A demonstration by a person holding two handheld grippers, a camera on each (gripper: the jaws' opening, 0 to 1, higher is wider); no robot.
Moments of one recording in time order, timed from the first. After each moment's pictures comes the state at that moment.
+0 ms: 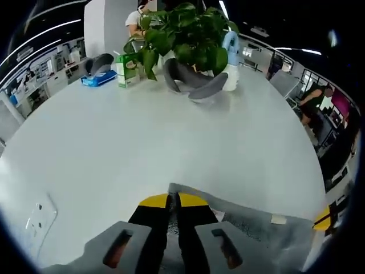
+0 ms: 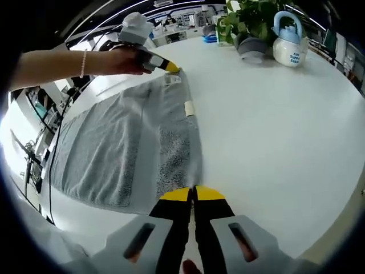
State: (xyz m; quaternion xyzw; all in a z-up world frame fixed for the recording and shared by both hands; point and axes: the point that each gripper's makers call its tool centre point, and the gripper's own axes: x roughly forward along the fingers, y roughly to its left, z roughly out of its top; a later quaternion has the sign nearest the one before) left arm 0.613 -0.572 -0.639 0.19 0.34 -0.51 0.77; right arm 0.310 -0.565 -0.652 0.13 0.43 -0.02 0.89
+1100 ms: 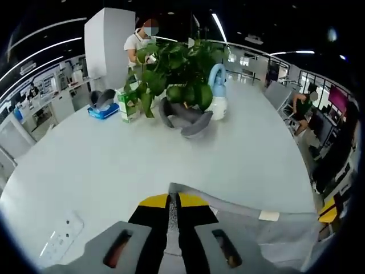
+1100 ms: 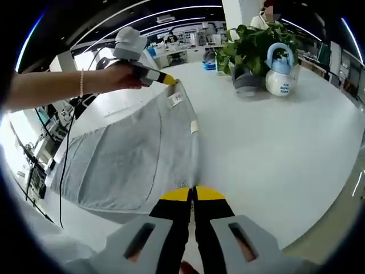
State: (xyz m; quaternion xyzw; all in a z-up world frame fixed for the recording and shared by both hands) left arm 0.591 -0.574 -0.546 0.18 0.27 -0.52 0.79; right arm 0.304 -0.576 -0.565 0.10 0.36 -0.04 0.93
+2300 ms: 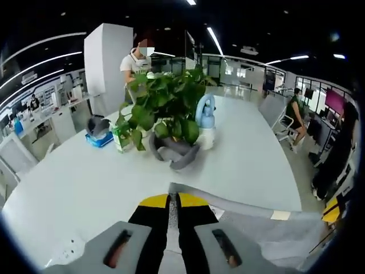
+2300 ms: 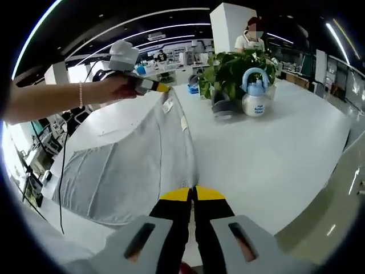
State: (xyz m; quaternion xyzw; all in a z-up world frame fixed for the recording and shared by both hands) left arm 0.571 -0.617 -0.477 0.16 0.22 -0.53 0.80; right arm 0.273 -0.614 -0.514 0.09 0.30 -0.08 0.94
